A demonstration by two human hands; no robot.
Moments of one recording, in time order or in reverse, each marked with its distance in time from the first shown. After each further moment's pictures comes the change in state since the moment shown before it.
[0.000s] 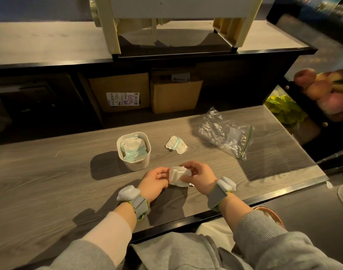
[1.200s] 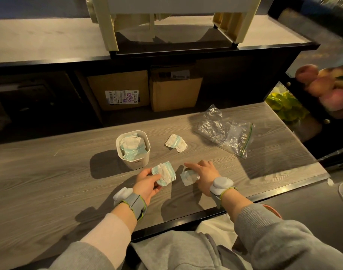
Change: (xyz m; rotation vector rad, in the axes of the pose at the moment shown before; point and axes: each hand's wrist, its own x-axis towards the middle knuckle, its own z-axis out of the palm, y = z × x) left_hand 0.000 -0.005 -0.005 -0.479 0.201 -0.220; right_hand 0.021 0.042 -0.016 -0.862 -0.117 -0.087
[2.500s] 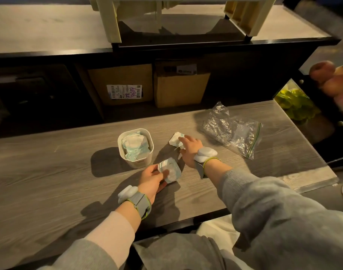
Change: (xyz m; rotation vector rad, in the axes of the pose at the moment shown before) left_hand 0.021 -0.004 0.005 -0.003 0.005 0.065; right_hand 0.090 -0.044 -0.031 0.113 -0.052 0.075
